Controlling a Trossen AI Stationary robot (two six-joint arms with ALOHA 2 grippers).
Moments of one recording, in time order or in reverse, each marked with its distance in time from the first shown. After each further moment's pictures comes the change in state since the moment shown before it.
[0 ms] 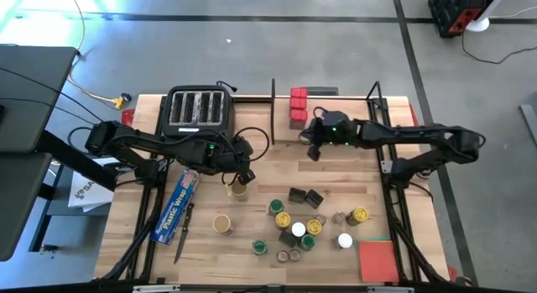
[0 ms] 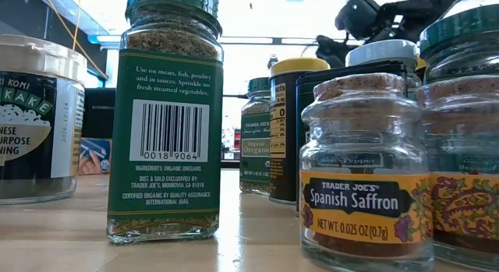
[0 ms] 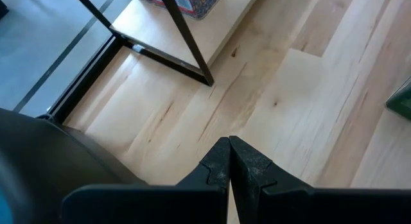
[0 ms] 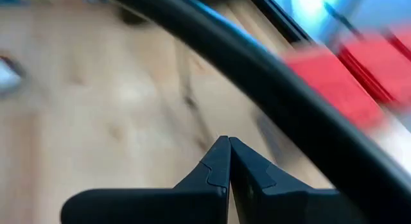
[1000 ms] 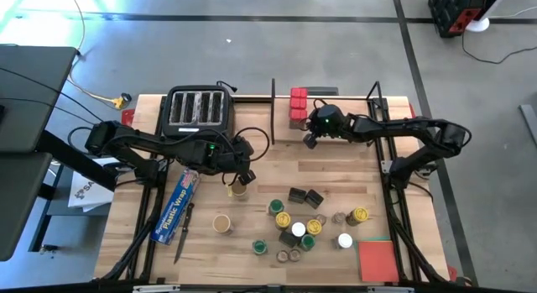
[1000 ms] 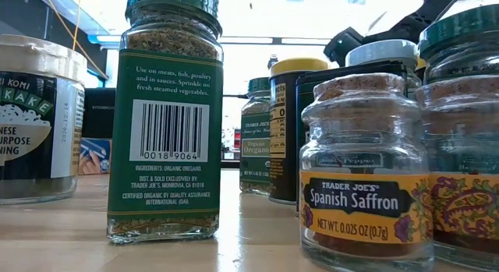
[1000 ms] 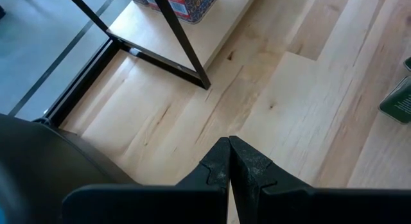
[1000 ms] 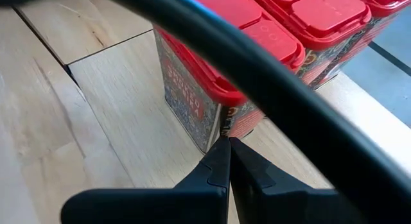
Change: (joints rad) left arm -0.001 0.000 0.000 0.011 0.004 0.008; right arm -0.125 0.181 -0.001 0.125 0.095 0.056
